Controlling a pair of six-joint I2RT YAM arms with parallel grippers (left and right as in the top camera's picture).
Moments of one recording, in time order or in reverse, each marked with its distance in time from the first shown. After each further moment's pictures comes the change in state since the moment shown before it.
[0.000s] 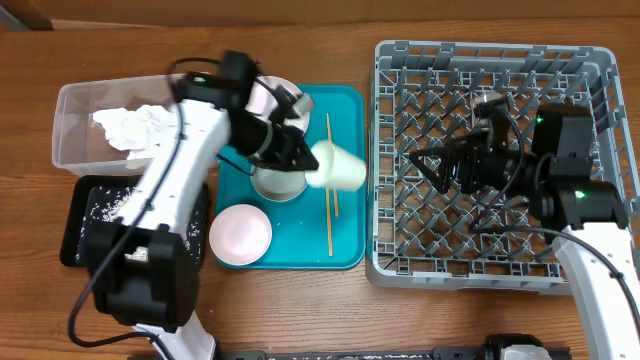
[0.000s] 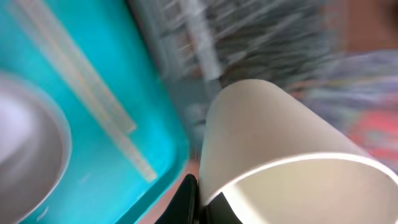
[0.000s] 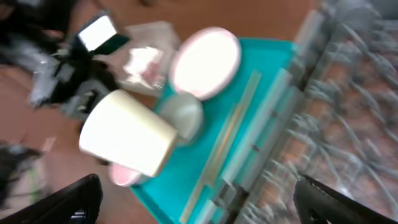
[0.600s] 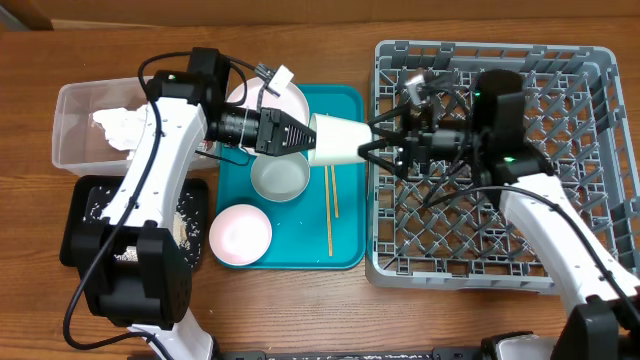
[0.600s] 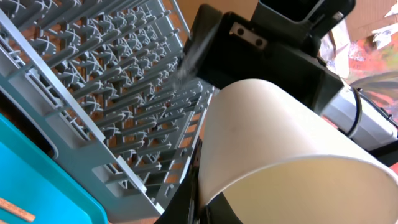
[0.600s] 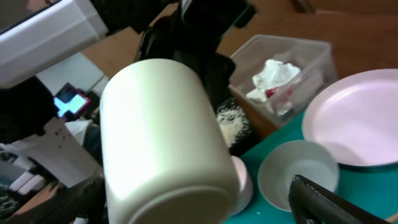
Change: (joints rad) left arm 0.079 0.000 0.000 0.003 0.463 0.182; right arm 0.202 0.278 -0.001 0.612 -0.401 0.210
